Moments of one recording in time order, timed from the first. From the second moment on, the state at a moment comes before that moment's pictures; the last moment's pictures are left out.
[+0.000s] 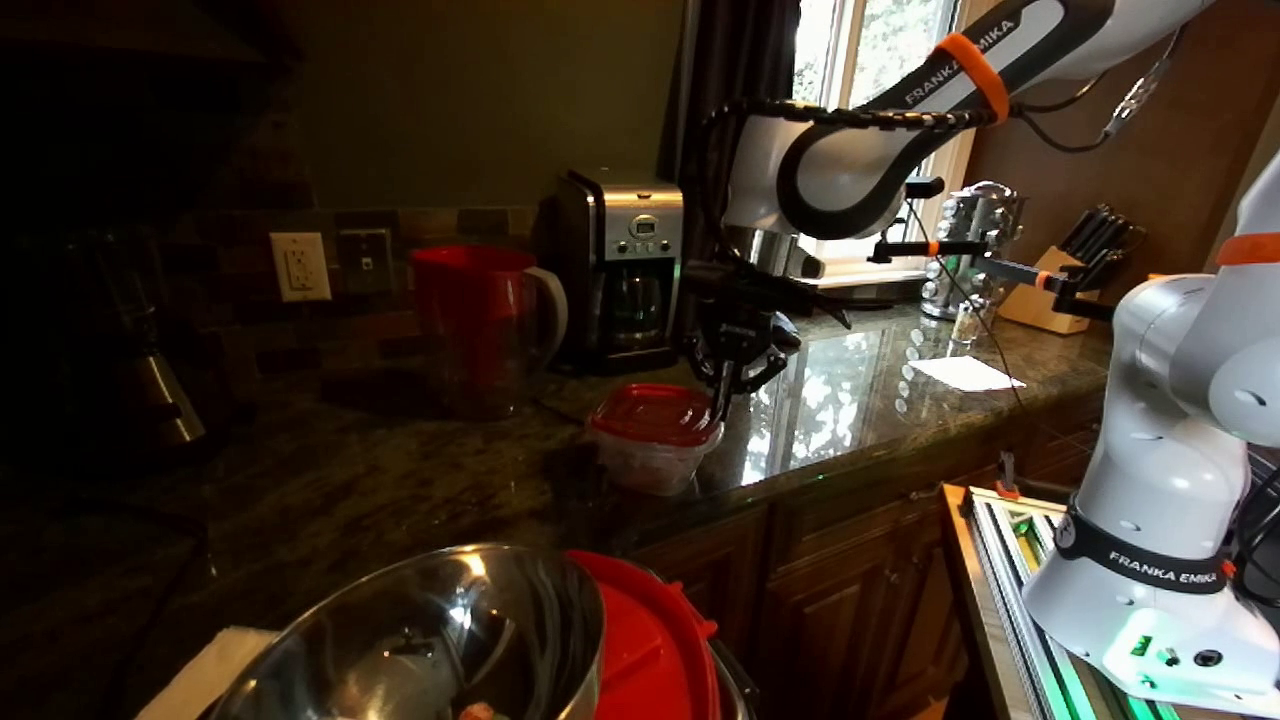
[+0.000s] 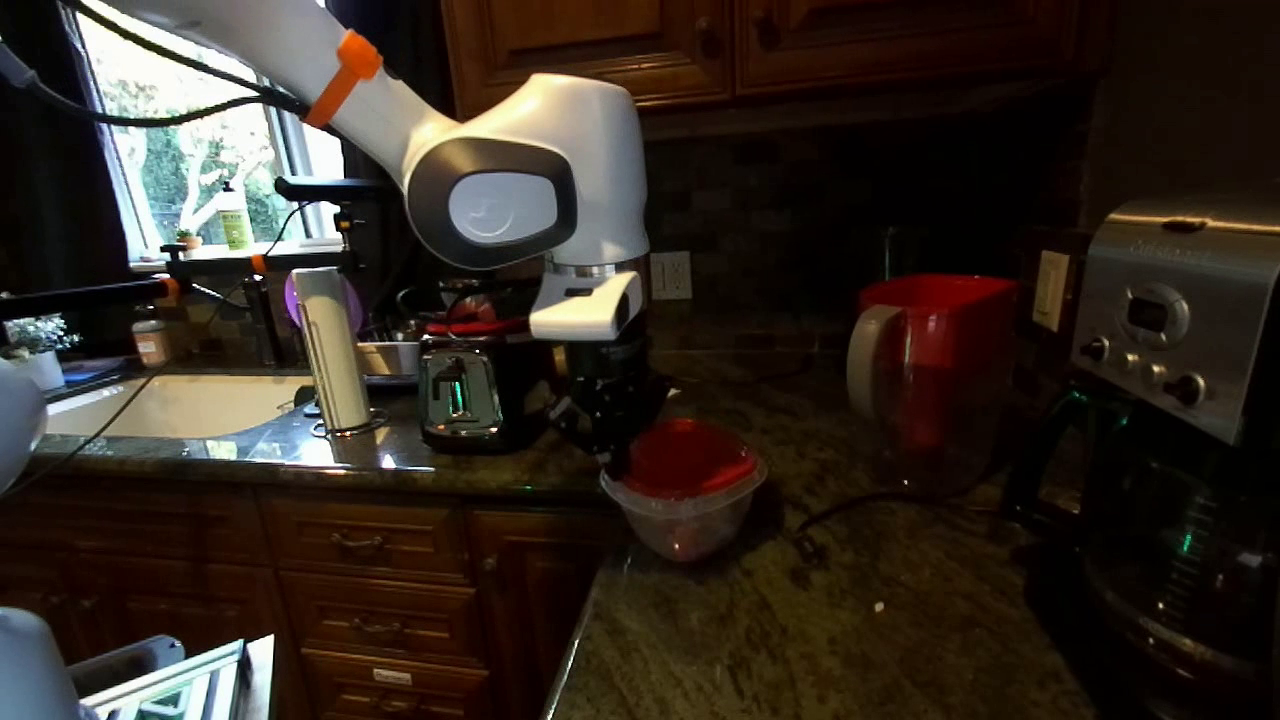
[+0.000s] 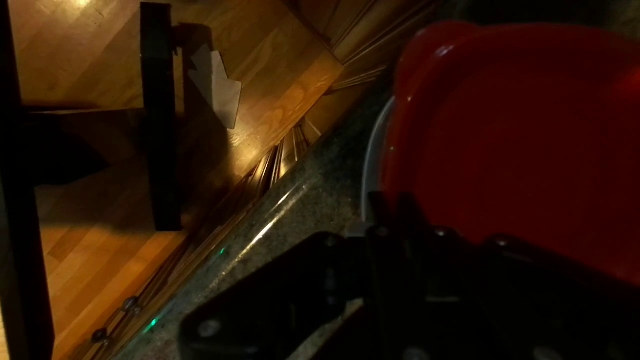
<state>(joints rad) -0.07 -0.27 0.08 -2.59 0.22 2.42 1.36</state>
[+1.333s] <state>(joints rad) -0.07 -0.25 0.07 -2.58 0.15 2.42 1.38</state>
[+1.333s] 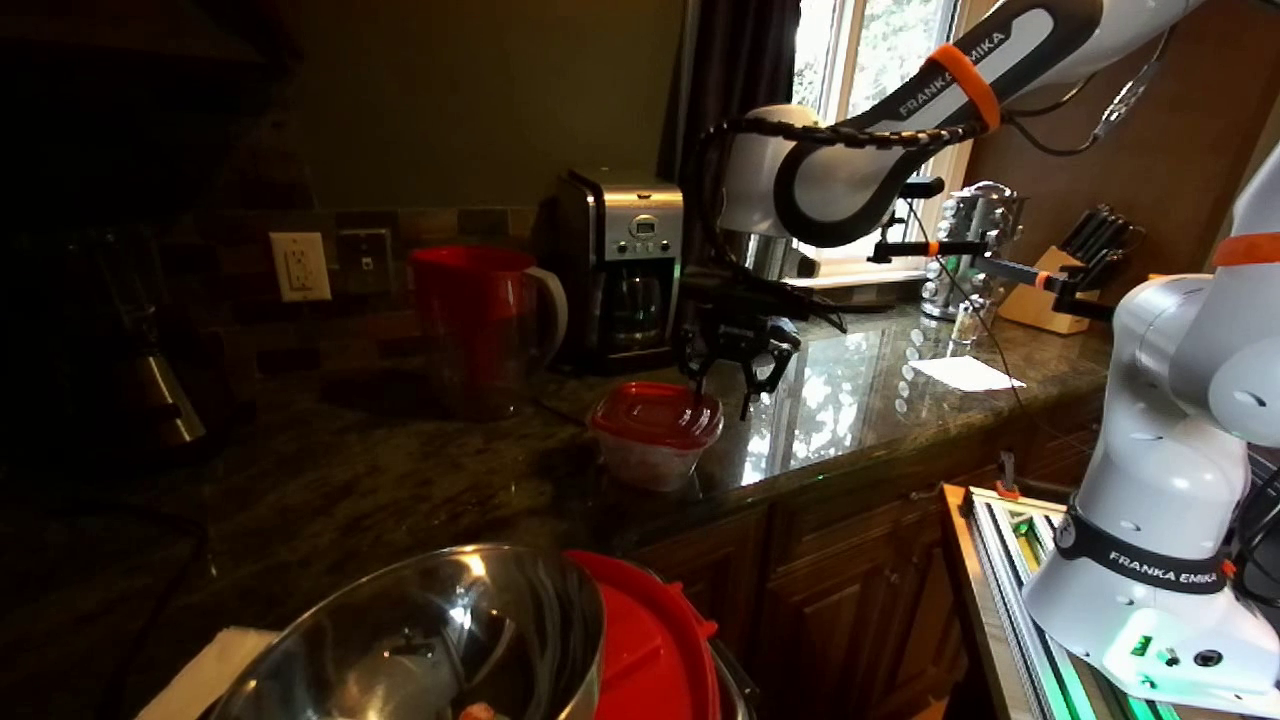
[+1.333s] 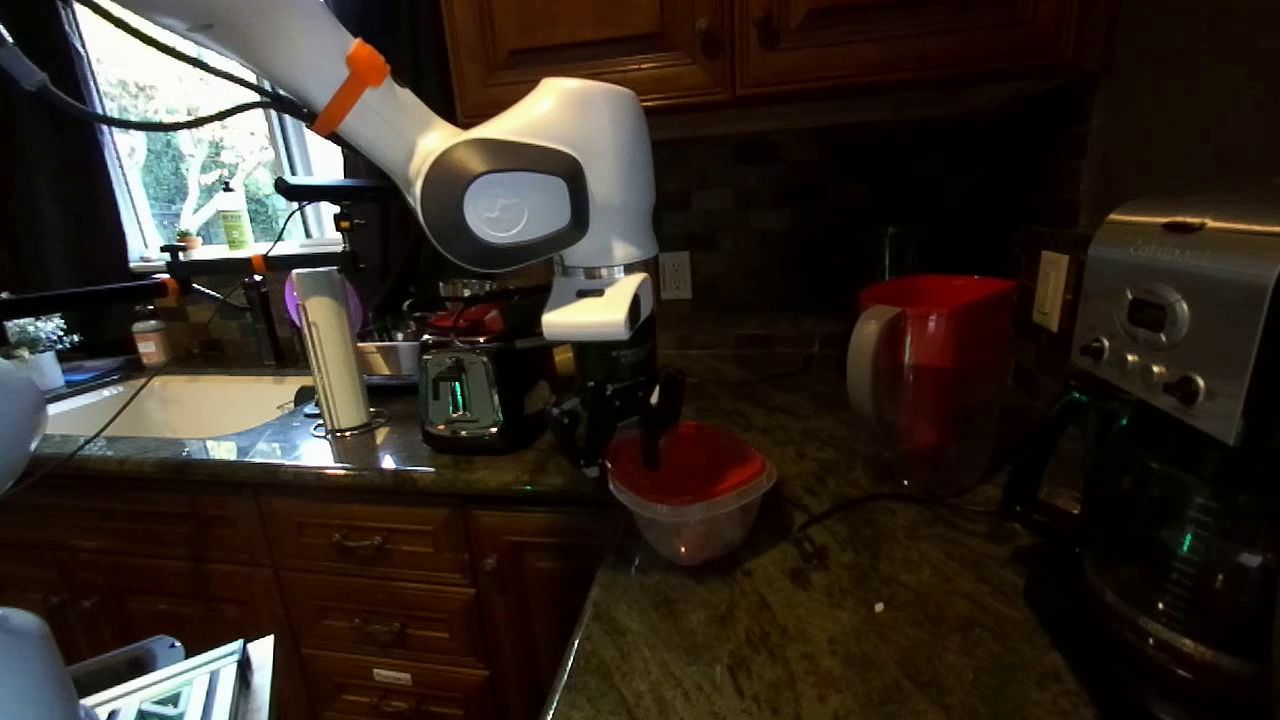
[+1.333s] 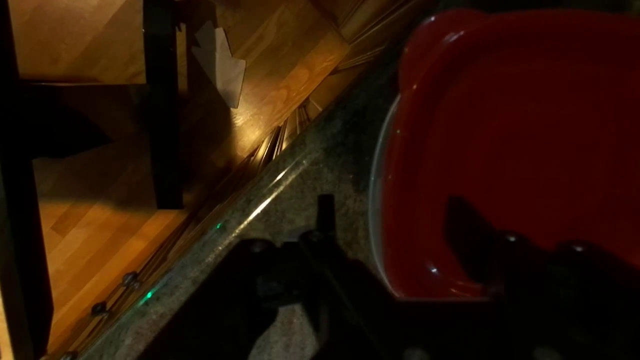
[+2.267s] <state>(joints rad) -0.08 -0.15 0.07 -2.40 0.01 2.42 1.02</state>
